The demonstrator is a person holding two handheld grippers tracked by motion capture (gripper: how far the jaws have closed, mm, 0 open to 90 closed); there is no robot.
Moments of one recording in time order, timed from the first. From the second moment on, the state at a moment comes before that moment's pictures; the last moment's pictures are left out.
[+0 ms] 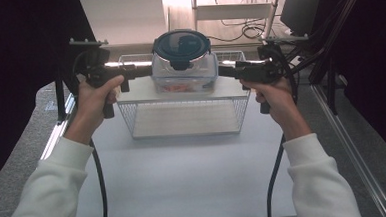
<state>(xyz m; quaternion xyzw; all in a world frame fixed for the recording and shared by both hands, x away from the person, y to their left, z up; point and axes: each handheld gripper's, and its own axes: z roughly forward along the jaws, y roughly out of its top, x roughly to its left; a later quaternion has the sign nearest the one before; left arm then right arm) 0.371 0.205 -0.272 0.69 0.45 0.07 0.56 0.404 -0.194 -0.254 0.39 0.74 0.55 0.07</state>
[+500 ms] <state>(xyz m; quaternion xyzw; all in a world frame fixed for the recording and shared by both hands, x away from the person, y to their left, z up) 0.295 0.211 -0.355 0.72 0.44 0.06 0.54 0.334 -0.219 -0.318 0.36 0.76 0.52 0.10</state>
